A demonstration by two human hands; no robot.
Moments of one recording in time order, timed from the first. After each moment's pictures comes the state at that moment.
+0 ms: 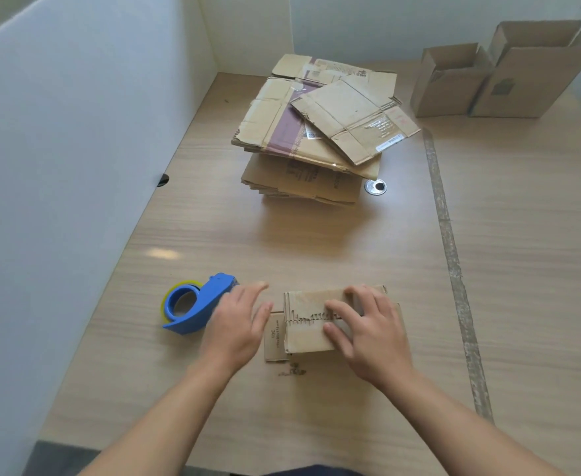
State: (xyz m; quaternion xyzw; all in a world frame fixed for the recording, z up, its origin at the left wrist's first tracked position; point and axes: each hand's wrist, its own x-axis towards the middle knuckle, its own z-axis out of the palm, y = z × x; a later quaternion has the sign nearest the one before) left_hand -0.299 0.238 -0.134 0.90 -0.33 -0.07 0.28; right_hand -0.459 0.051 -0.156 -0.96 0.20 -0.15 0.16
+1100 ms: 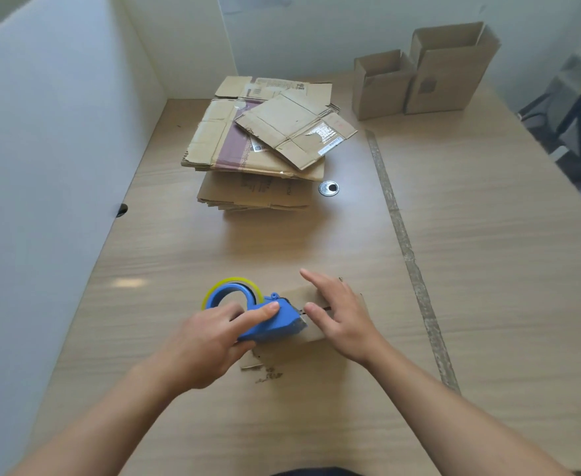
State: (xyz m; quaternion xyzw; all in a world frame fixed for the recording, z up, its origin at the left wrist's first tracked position) left_hand -0.300 0.232 -0.071 0.75 -0.65 -0.07 0.09; right_hand -0.466 0.033 -0.135 -0.85 0.20 -0.14 0.47
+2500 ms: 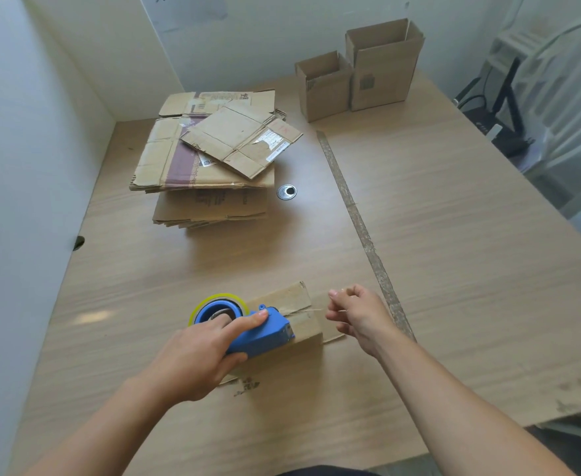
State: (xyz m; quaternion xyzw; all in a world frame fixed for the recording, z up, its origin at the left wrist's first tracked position) left_hand -0.320 0.195 -0.068 0.77 -0.61 -0.18 0.01; right_hand -0.508 -0.011 -0.144 -0.41 0.52 -0.15 0.73
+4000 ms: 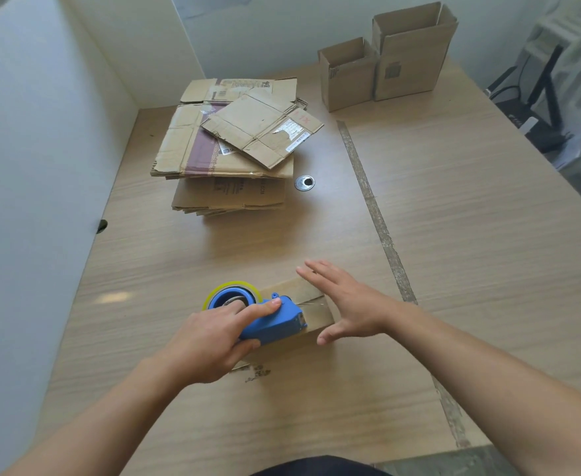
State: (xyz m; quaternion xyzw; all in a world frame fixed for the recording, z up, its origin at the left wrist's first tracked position) left_hand -0.321 0.196 -0.063 0.77 -0.62 -0.16 0.03; right_hand -0.495 -0.034 -0.135 -0.92 0.08 0.07 0.37
